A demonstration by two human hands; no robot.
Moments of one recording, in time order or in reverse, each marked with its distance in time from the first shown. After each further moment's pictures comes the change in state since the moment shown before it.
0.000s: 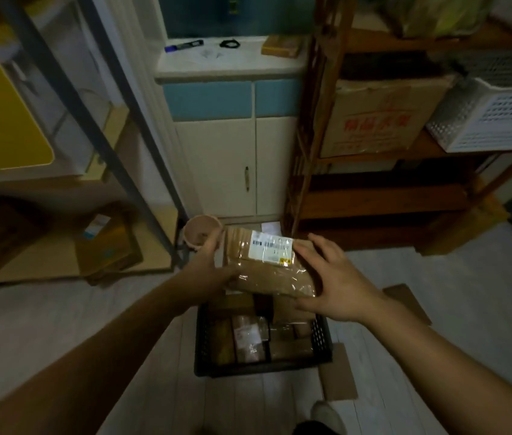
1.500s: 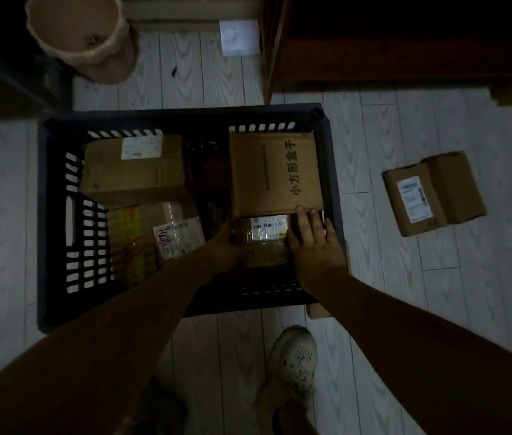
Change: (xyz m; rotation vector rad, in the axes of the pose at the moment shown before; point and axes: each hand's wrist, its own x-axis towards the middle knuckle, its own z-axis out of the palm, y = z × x) left_hand 0.307 -0.456 0.281 -0.124 -0.278 -0.570; right_hand 0.114 0.321 0.474 -0.540 -0.518 0.259
